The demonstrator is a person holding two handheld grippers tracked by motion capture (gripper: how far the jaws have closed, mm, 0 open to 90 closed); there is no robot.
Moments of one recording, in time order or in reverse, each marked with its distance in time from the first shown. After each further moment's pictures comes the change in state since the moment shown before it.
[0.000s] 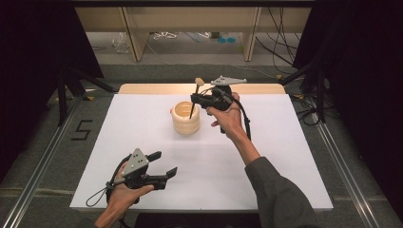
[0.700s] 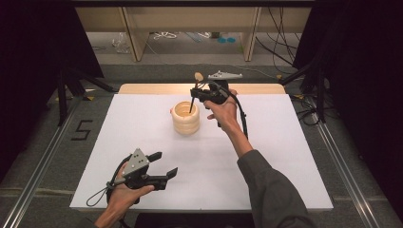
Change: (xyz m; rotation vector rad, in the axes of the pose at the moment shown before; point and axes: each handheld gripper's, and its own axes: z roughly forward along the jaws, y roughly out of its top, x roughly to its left) left arm -0.001 0.000 0.000 0.010 0.002 -0.007; right arm -0.015 0.007 0.019 0.013 -0.057 0.041
